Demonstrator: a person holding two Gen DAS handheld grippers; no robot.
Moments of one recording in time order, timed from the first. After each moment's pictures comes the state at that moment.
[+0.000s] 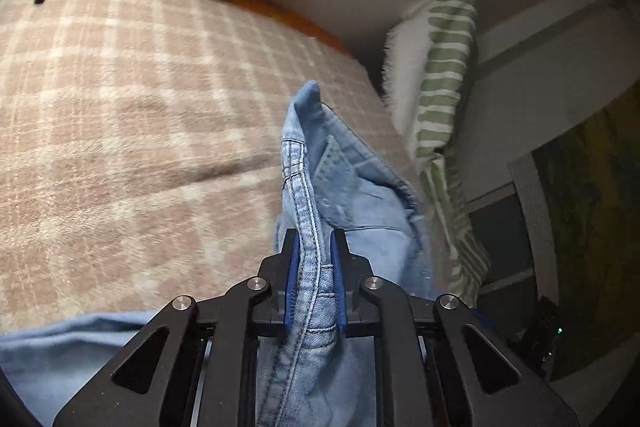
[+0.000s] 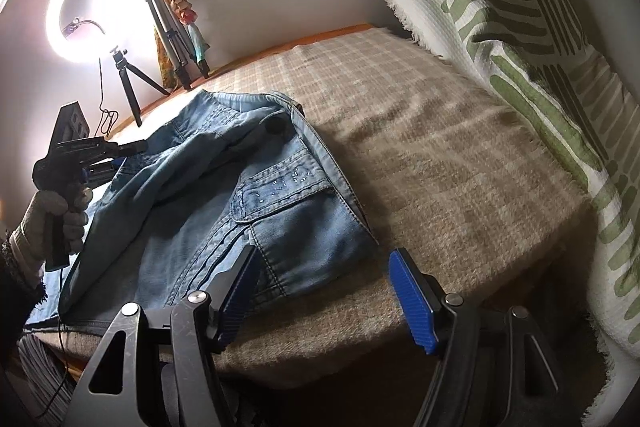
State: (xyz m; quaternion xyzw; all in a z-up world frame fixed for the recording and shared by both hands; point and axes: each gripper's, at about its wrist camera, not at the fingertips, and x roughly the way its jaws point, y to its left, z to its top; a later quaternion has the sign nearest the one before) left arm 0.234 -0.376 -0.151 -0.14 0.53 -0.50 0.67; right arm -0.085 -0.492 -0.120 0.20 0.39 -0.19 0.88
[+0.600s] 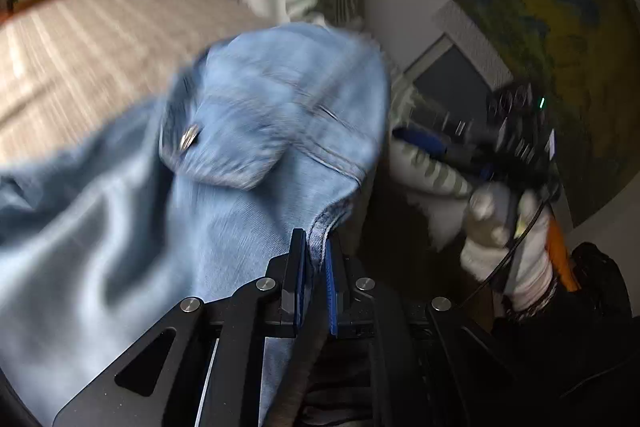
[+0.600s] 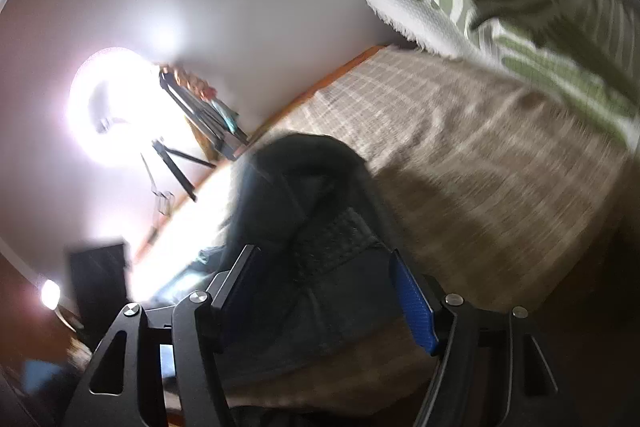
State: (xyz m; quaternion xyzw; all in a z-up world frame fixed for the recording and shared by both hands) left arm 0.072 -0.445 -0.139 0.05 0.50 -0.65 0.57; right arm -0.101 -0.527 -0.116 0.36 0.28 -0.13 0.88
